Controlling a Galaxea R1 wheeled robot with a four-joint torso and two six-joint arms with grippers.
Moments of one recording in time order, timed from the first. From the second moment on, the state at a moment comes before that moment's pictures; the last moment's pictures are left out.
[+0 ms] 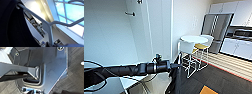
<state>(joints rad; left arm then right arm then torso) 0.19 2.38 -1.00 0.88 -0.14 -1.61 -1.62 2.82 -2.43 0.11 0.10 -0.24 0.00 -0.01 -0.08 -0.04</state>
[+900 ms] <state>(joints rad) 0.24 2.32 -0.92 0.94 -0.13 -1.61 -1.62 2.82 -2.43 0.11 0.10 -0.24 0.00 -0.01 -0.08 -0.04</state>
